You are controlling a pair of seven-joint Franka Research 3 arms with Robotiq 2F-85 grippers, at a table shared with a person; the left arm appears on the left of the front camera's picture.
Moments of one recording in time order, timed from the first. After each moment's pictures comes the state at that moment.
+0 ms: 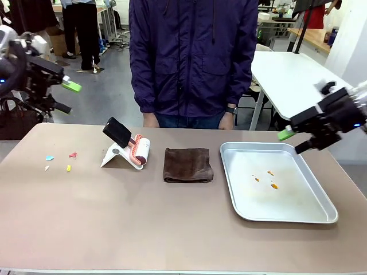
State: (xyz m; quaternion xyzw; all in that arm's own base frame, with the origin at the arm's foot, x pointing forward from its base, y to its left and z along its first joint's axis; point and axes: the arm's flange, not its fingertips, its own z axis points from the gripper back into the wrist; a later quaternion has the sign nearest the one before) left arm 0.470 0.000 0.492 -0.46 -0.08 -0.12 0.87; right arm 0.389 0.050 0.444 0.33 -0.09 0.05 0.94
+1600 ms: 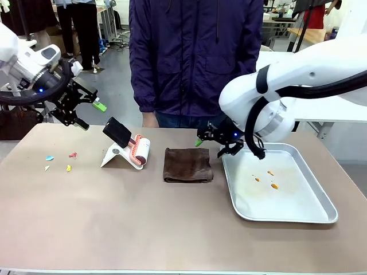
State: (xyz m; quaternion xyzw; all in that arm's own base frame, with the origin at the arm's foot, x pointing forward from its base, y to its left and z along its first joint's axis) left arm 0.518 -0.034 0.440 -0.39 -0.01 -0.06 0.92; right arm 0.507 0.248 0.333 0.25 -0.10 -0.07 0.96
